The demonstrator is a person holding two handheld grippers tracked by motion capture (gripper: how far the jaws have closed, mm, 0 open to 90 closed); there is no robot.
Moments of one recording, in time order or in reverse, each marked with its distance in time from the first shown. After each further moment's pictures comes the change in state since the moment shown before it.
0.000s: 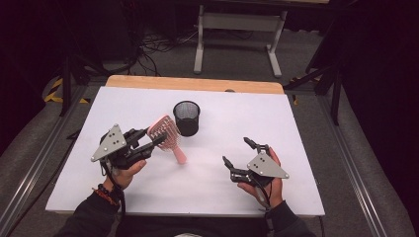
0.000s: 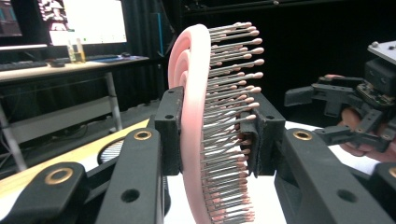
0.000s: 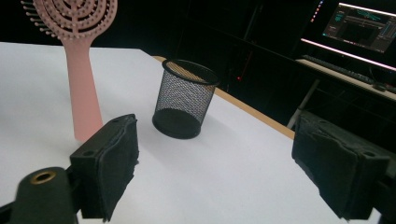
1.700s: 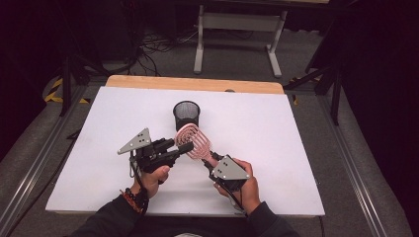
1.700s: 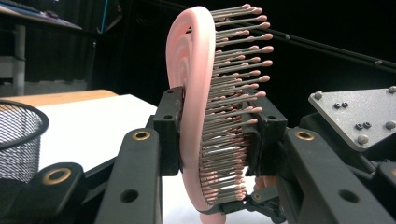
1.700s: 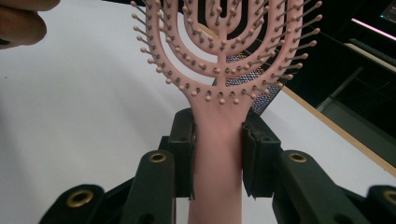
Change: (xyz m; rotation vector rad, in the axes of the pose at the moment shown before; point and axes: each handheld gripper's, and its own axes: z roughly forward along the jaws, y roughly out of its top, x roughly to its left) left arm -0.026 -0.028 0.052 -0.019 -0.247 -0.333; right arm 0.057 0.012 0.040 0.141 0.105 -0.117
